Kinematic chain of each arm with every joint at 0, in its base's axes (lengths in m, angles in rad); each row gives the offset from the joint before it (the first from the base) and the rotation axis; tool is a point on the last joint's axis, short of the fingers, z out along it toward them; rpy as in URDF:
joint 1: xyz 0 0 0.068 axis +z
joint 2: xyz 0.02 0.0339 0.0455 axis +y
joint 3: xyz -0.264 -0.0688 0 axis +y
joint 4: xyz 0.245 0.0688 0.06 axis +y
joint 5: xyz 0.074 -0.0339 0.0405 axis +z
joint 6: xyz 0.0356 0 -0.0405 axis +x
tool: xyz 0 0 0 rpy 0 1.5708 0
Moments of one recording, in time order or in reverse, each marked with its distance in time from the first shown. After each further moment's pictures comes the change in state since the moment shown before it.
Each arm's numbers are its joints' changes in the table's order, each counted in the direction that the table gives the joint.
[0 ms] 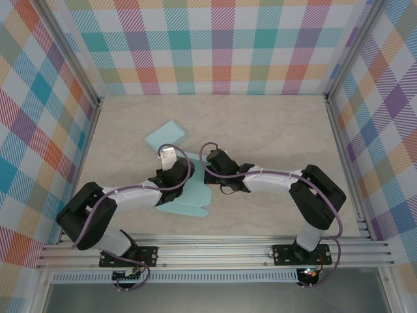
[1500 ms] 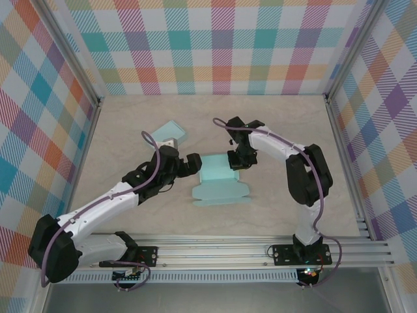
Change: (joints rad) left arm 0.045 -0.347 -0.117 0.278 -0.645 -0.050; right arm -0.322 0.250 -0.539 0.947 0.171 -0.418
